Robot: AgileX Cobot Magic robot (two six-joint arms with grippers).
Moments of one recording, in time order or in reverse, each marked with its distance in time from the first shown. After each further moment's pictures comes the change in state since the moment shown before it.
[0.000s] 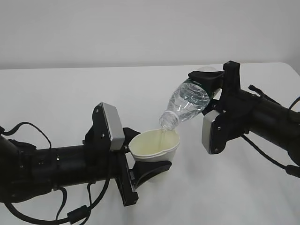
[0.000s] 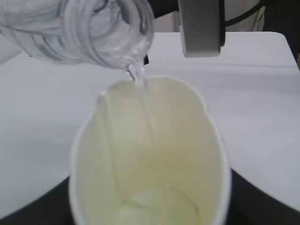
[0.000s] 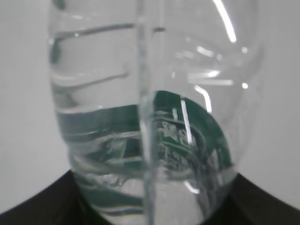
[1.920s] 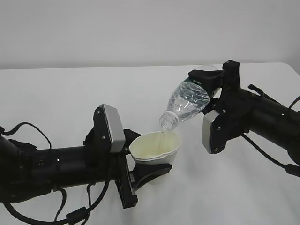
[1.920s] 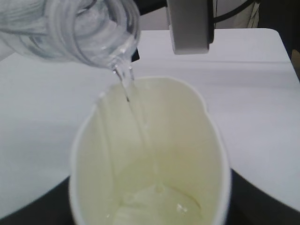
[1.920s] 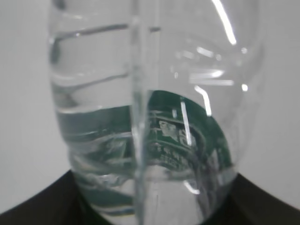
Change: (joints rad) left arm 0.000 0.000 0.000 0.022 0.007 0.000; right arm 0.000 -0.002 -0.004 0.000 -0.004 -0.023
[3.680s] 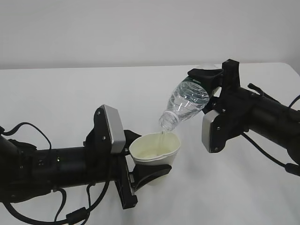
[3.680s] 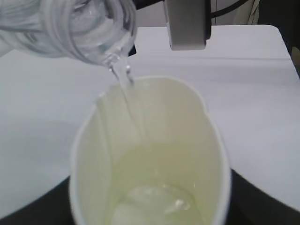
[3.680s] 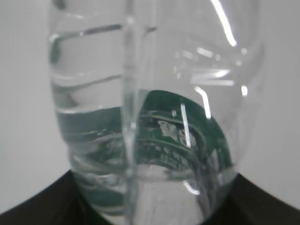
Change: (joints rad) left arm 0.000 0.000 0.000 0.002 0.009 0.000; right arm 0.000 0.000 -0.005 0.000 0.000 -0.023
